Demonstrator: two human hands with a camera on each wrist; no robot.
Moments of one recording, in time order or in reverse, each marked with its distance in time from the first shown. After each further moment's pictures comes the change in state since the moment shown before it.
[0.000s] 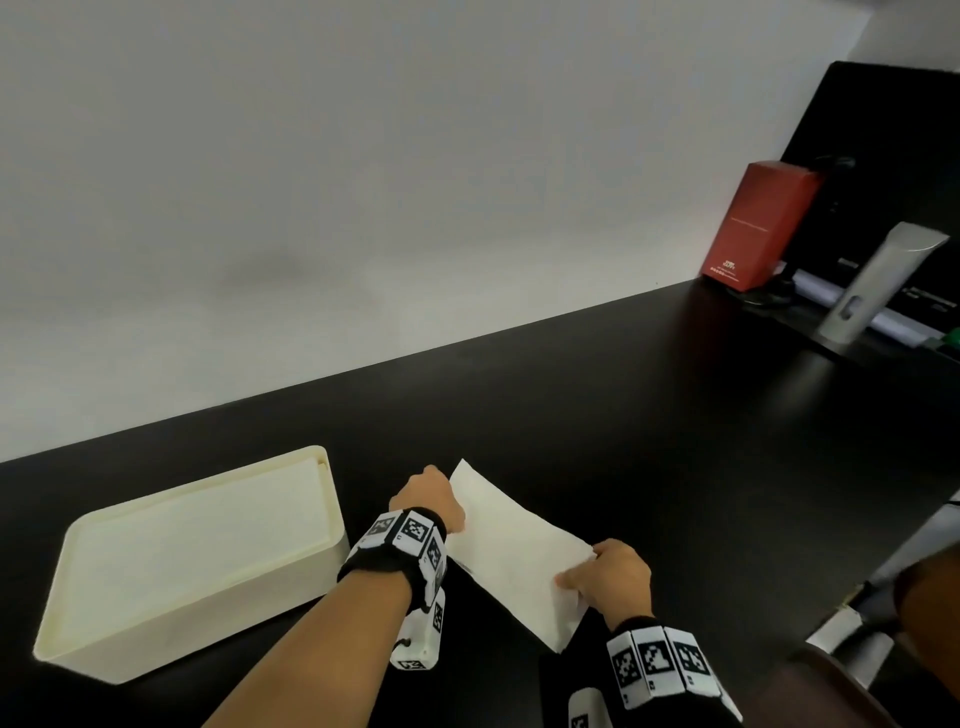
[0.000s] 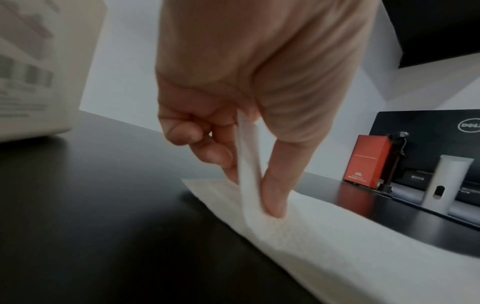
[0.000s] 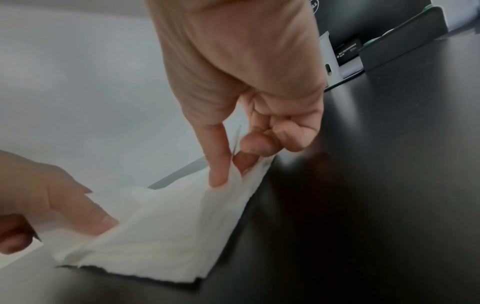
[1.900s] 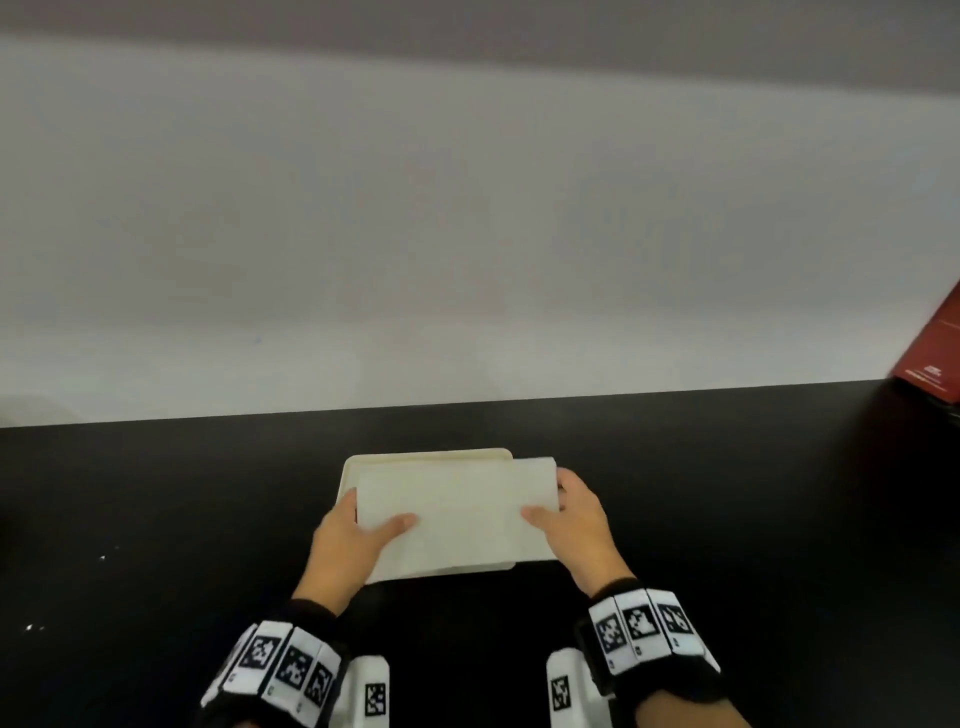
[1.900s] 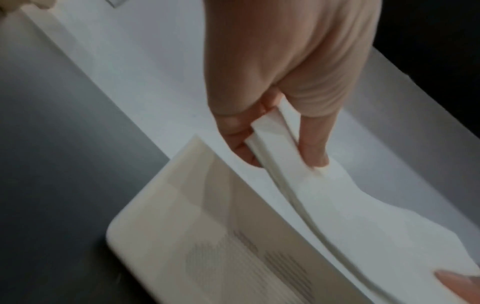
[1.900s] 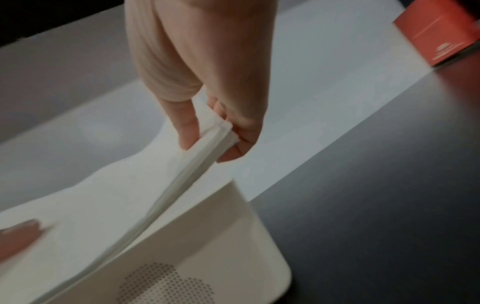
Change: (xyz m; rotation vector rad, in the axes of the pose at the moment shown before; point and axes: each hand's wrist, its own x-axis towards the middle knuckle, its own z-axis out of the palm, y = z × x) left_hand -0.156 -0.228 -0.049 -1.088 0.562 0.050; right_hand -0.144 -0.115 0.082 0.246 -0.410 -0.685
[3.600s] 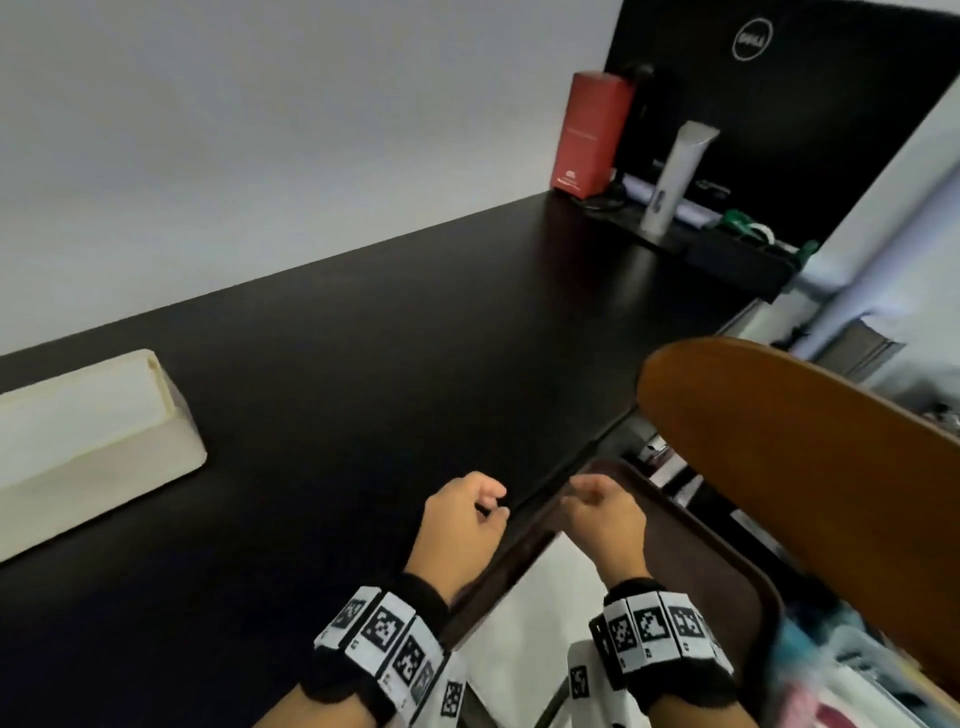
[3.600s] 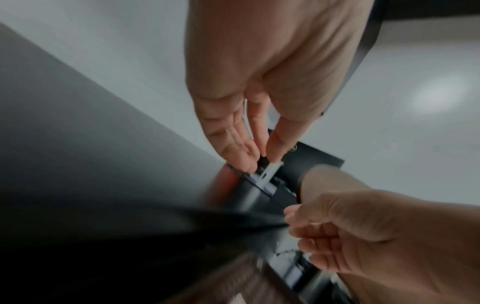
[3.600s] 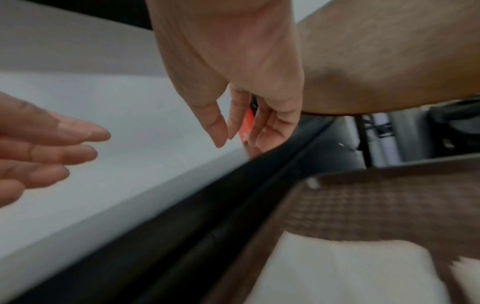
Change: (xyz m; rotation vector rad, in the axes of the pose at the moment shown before) left_hand -0.215 -0.012 0.296 0.423 -0.770 0.330; right_hand -0.198 0.195 -0.230 -0.200 0.702 0.450
